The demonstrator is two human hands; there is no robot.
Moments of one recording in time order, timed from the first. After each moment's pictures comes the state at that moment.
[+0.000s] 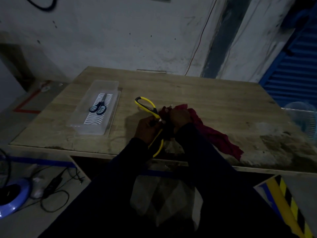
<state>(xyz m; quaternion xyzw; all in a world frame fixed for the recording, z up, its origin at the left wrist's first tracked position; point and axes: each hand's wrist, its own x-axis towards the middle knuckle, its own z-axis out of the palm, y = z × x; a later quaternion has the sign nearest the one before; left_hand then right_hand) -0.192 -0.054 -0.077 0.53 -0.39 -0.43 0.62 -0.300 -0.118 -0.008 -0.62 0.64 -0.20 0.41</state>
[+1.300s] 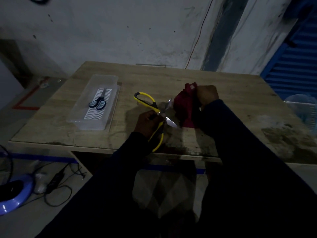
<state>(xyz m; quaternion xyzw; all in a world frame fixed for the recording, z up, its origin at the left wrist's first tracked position) -0.196 -0.044 -0.060 0.55 -0.32 -0.47 0.62 -0.357 -0.164 0.033 -0.63 0.65 -0.24 0.34</state>
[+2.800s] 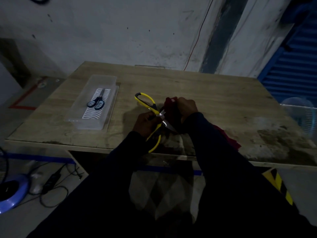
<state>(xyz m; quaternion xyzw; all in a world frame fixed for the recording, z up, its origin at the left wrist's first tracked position) -0.192 -0.047 -0.065 0.54 -0.35 -0.47 0.60 -0.320 -0.167 -0.031 -0.70 0.59 -0.18 0.36</state>
